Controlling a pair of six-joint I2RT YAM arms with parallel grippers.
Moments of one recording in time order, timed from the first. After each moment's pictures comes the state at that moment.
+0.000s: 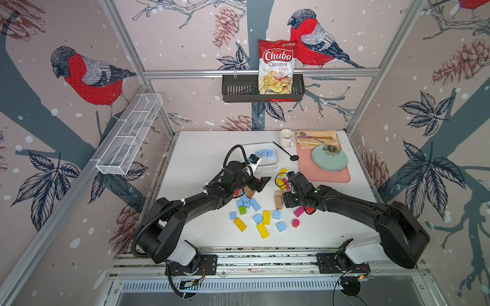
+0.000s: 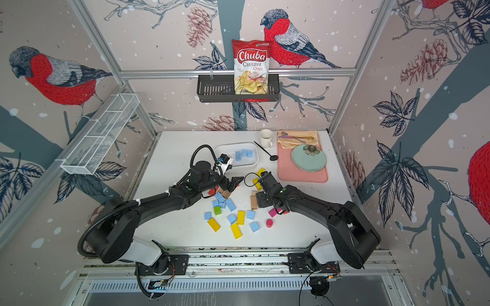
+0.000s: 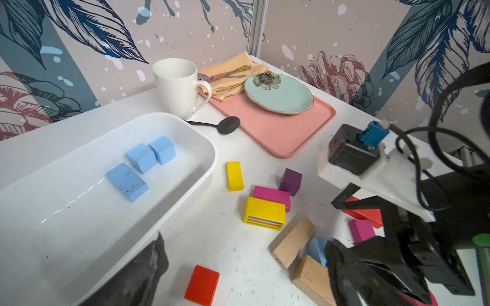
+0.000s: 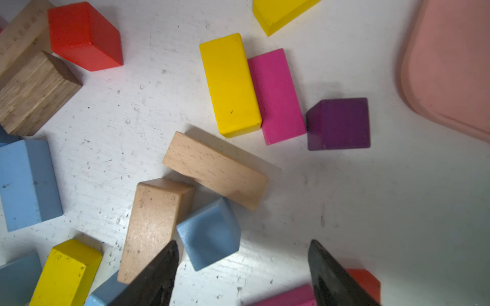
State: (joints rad) left arm -0.62 1.48 0.75 0.38 0.33 -0.02; right arm 0.73 1.42 0.74 -0.40 0.12 0.31
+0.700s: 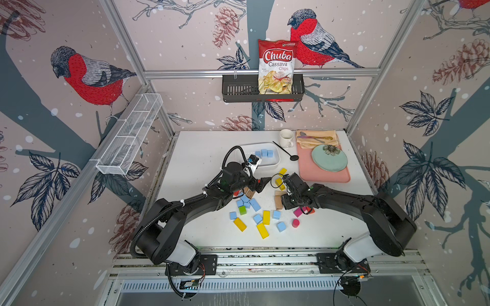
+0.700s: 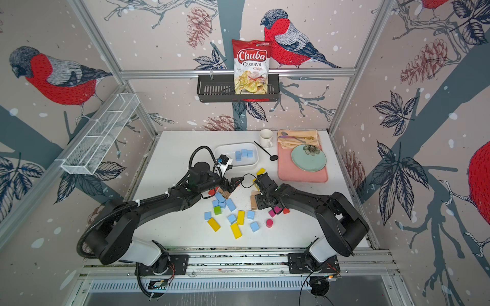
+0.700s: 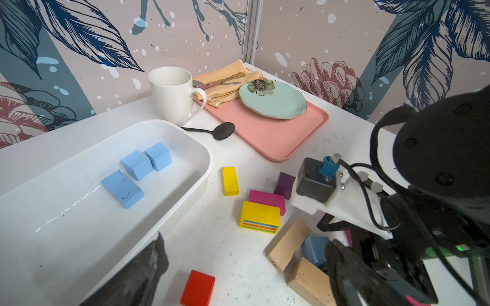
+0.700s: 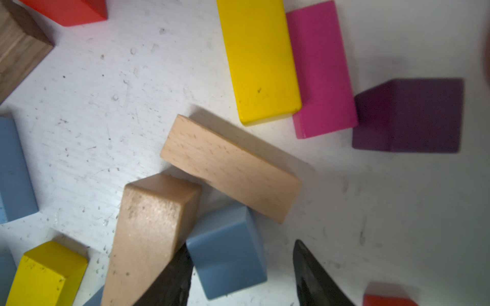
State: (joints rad) left arm -0.62 1.48 0.73 0.42 0.34 -0.02; right arm 0.74 1.53 0.77 -0.38 0.07 0.29
